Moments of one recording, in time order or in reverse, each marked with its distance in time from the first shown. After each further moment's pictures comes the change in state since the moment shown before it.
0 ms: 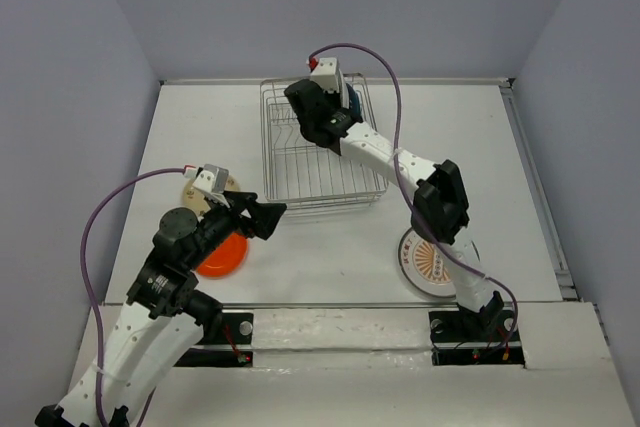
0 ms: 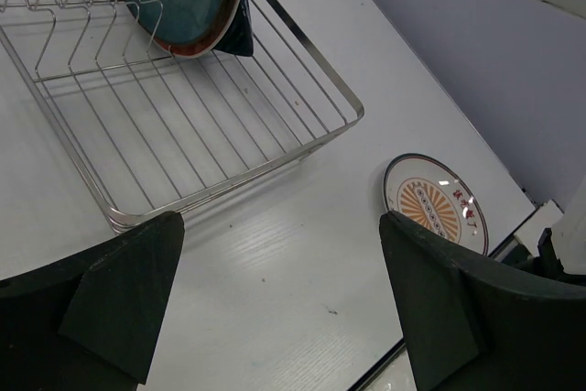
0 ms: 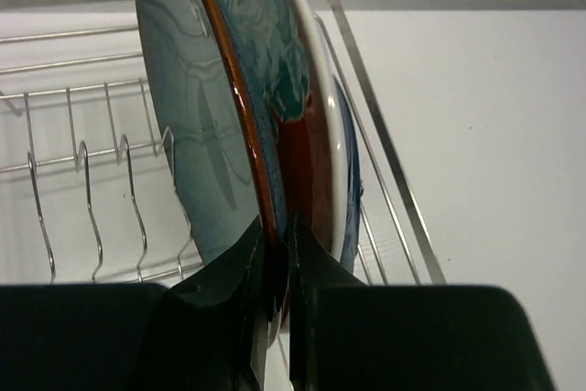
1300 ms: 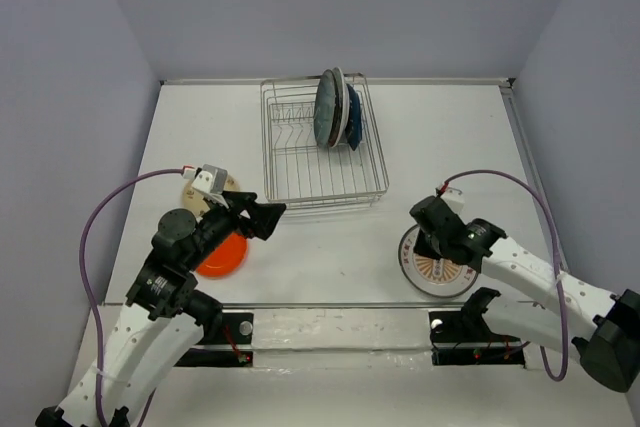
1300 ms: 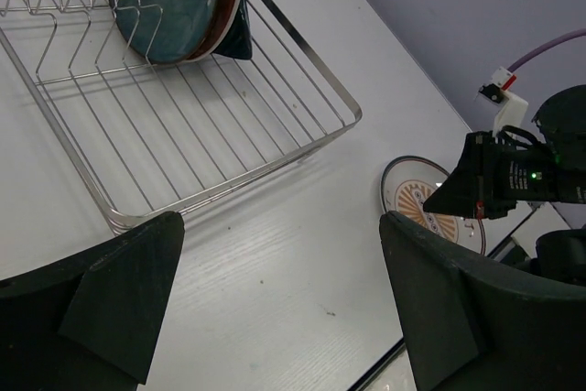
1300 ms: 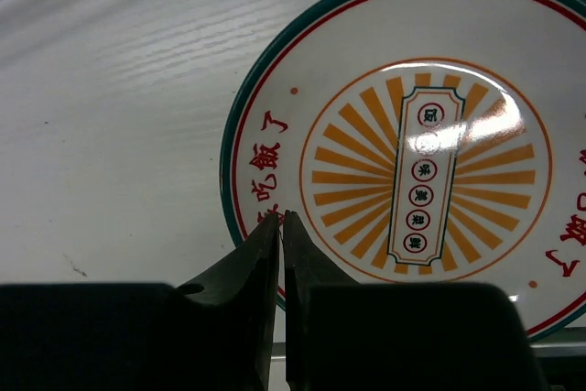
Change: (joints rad) left arm 0.002 -0.010 0.000 0.001 0.003 -0.003; right arm -0.066 -1.323 -1.540 -0.291 -0.646 0.619
